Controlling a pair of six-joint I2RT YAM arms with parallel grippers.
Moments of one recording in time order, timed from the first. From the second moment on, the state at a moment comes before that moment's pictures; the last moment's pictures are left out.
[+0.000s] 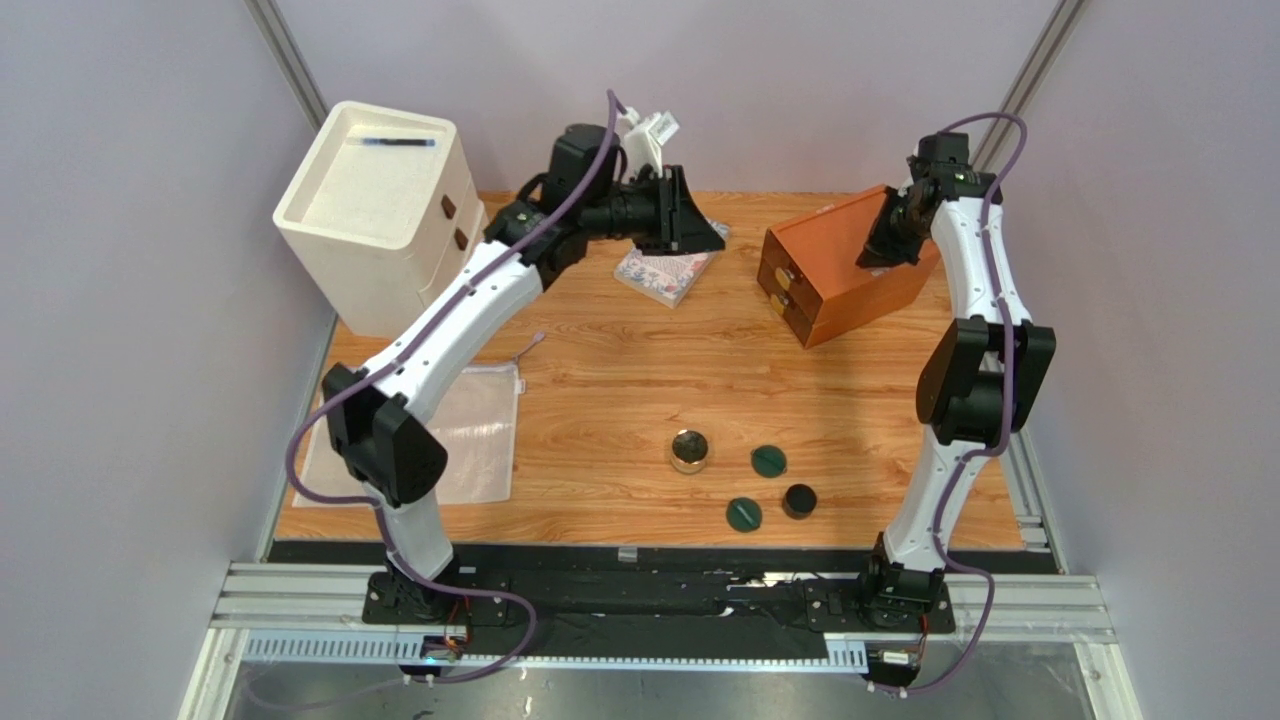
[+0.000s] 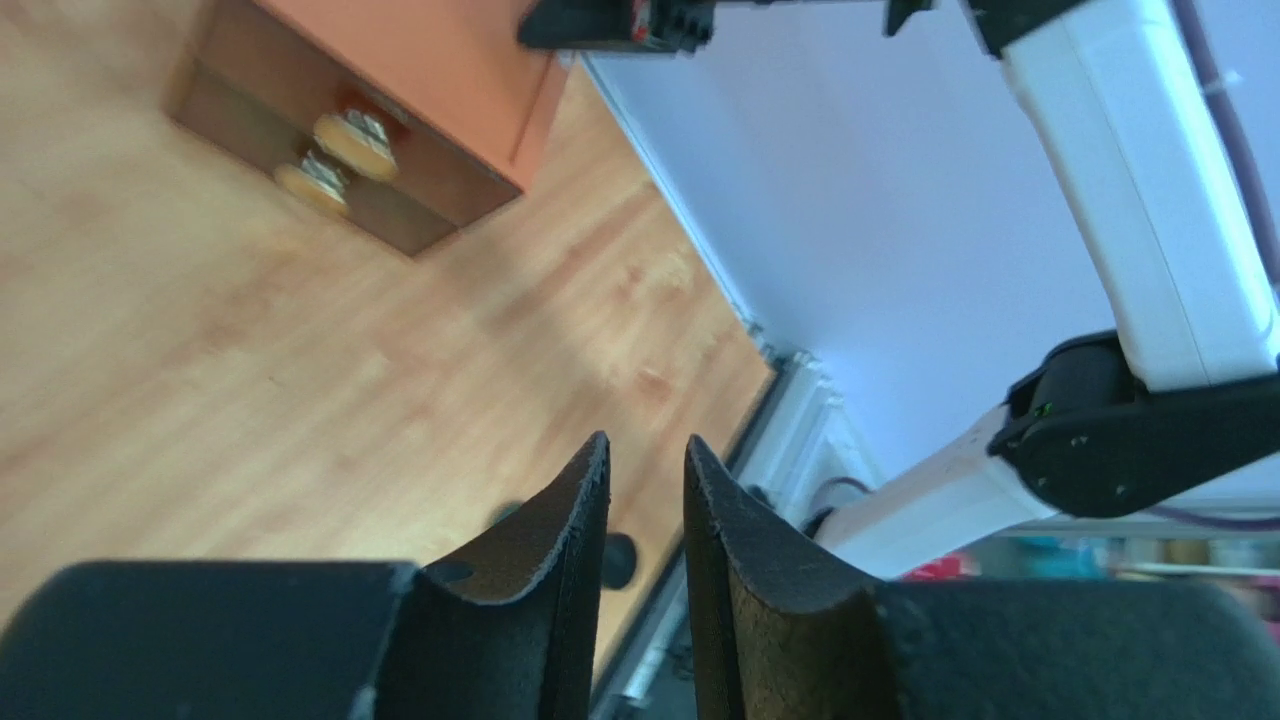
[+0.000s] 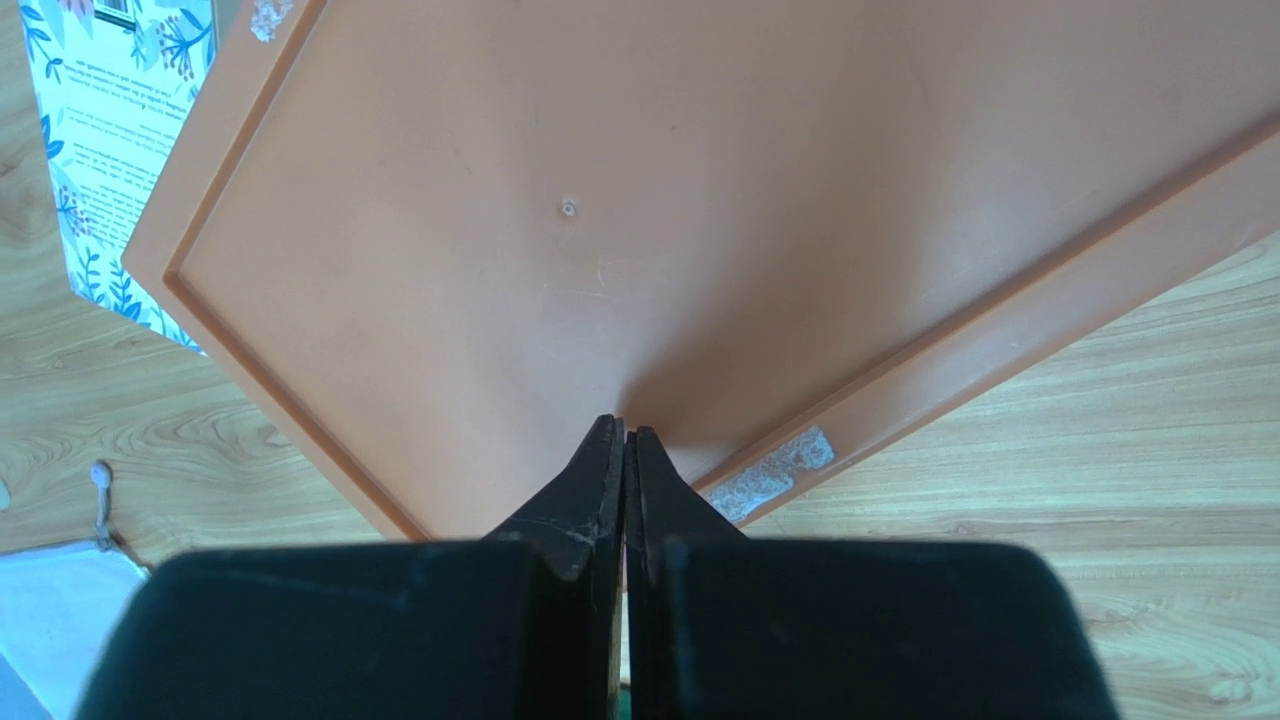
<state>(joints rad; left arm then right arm) -0.61 1.81 1.86 -0.39 0.57 -0.64 -0.13 2.04 2.01 -0.99 -0.18 0.32</state>
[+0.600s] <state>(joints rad) -0.59 2.22 2.22 -0.85 0.66 -0.23 -0.13 2.04 2.13 -1.01 -0.15 0.29</state>
